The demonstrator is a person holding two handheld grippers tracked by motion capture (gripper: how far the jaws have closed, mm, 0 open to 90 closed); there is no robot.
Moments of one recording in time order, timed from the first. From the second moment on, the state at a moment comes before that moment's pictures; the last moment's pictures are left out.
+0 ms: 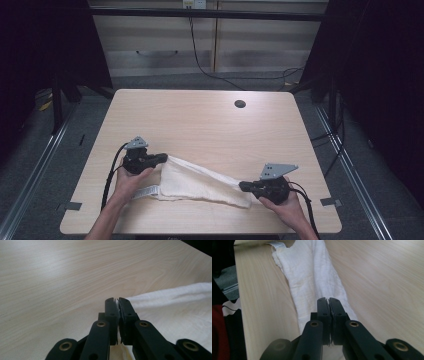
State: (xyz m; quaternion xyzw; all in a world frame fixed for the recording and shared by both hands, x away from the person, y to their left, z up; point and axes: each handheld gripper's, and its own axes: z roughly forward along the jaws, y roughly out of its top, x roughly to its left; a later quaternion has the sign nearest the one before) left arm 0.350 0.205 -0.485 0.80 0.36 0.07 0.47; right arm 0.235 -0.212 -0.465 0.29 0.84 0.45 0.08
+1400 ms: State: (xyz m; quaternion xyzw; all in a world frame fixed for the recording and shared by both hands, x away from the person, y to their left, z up) left arm 0.310 0.175 -0.448 0.83 0.26 0.08 0.50; right arm 0.240 -0.209 -0.493 0.35 0.86 0.35 0.06
